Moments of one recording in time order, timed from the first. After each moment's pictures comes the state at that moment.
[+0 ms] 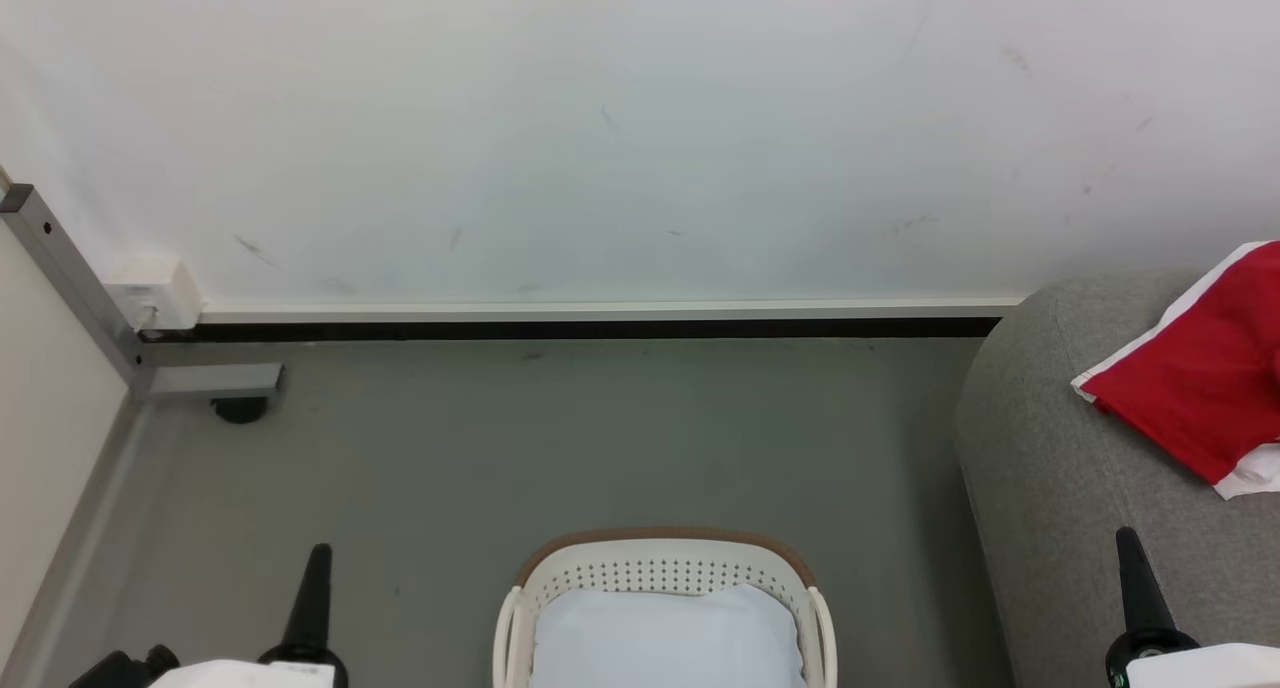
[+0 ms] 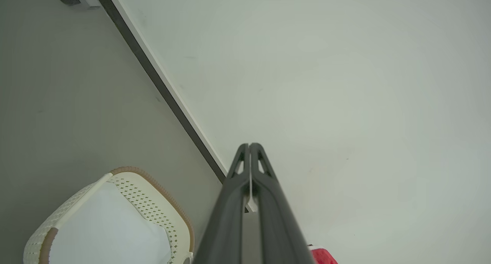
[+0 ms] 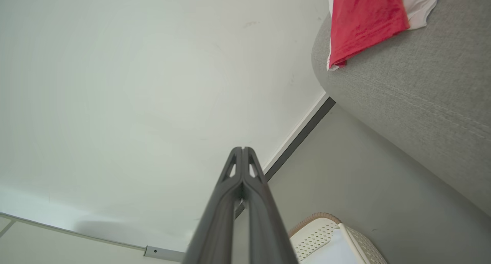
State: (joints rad) left arm -0.02 0.05 0.06 0.16 -1.16 -0.04 0.00; right arm -0.08 -0.05 -0.05 0.29 1.17 0.13 -0.01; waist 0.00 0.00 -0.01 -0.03
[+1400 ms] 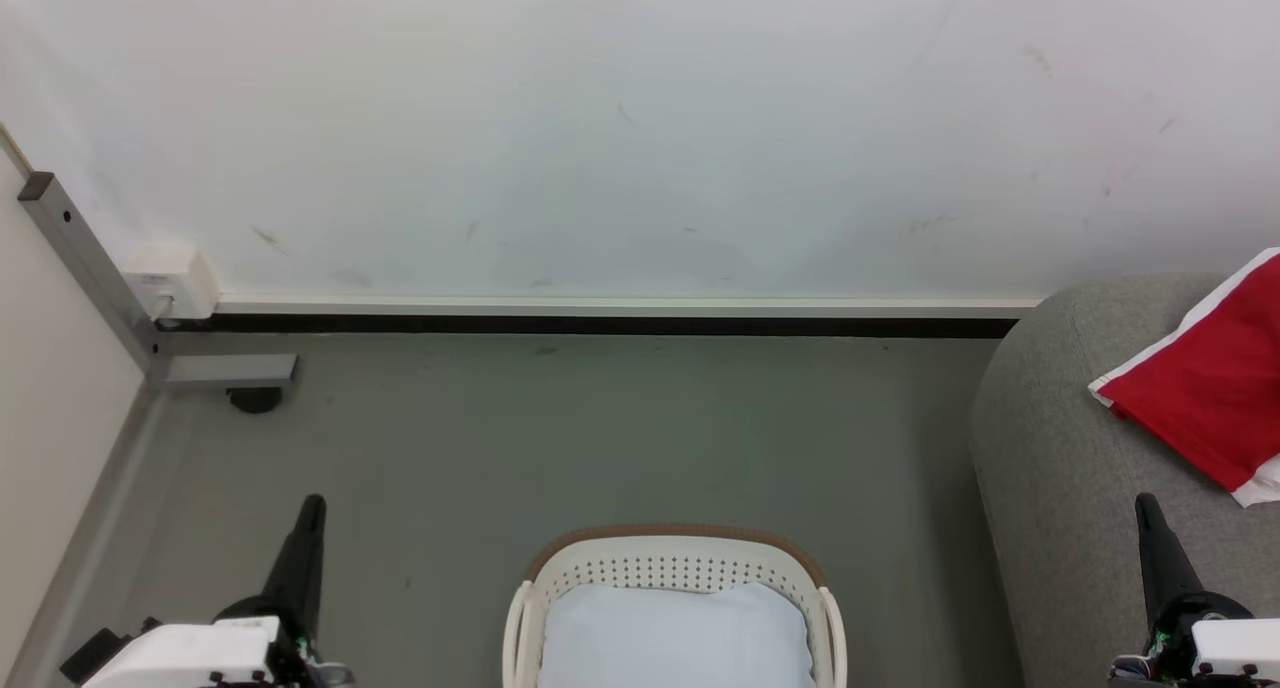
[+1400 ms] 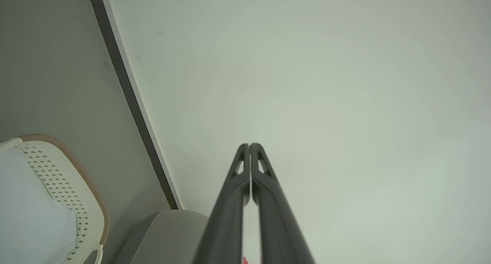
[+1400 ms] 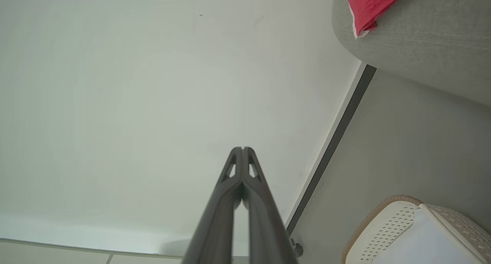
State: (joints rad) left arm -0.08 0.05 0.10 0.14 -1.51 -0.02 0.09; right arm -0.12 -0.09 -0.06 0.27 1.56 0.13 0.05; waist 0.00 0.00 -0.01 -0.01
